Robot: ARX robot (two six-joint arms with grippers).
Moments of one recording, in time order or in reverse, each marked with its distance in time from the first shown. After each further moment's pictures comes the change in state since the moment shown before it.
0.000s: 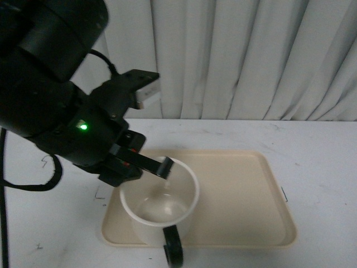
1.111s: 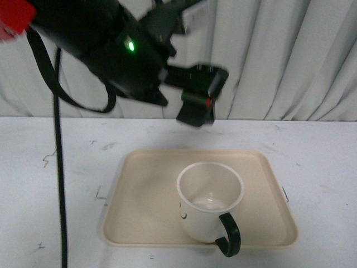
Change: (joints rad) left arm -0.047 0.040 0.242 0.008 0.124 0.058; right arm 0.000 0.000 0.000 0.000 0.000 0.000
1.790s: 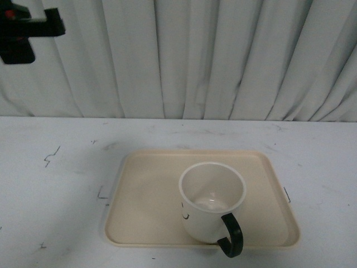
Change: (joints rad) left arm 0.150 -0.369 -0.829 1.328 -0.518 -0.184; right arm 0.000 0.000 0.000 0.000 0.000 0.000
